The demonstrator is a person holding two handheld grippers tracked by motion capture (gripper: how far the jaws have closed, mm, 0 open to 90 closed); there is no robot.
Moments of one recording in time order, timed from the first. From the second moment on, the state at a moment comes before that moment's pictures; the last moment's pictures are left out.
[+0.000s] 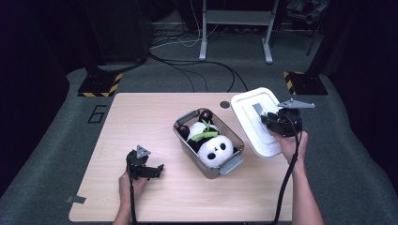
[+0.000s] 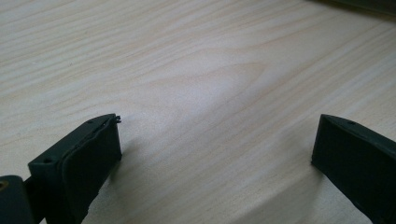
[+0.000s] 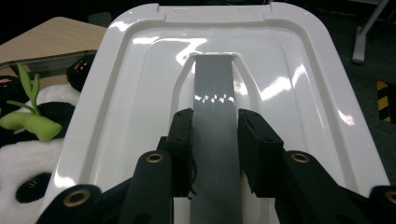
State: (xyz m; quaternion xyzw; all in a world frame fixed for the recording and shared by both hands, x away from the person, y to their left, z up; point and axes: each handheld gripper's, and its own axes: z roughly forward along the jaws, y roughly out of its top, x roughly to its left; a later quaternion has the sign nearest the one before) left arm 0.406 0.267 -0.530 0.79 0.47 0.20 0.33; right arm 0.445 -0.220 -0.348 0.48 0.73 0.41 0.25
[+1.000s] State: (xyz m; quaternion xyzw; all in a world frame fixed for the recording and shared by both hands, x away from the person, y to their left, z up) left arm 0.406 0.267 -0.530 0.79 0.47 0.20 0.33; right arm 0.440 -0.168 -0.330 0.43 0.76 0.42 0.24
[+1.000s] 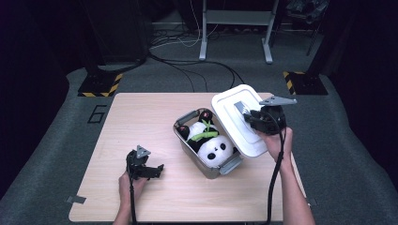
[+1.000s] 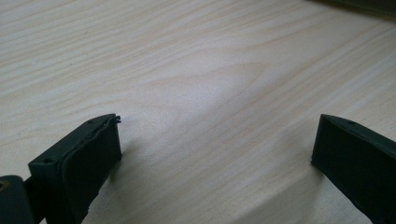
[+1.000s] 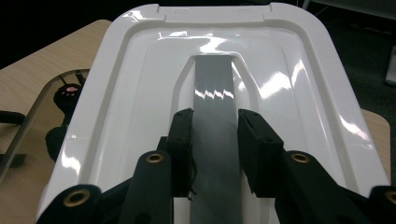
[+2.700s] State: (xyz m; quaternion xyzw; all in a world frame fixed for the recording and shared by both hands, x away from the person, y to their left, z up) left arm 0.406 0.268 -0.530 0.80 0.46 0.20 0.33; right arm 0.439 -0.091 -0.346 0.40 0.80 0.42 0.18
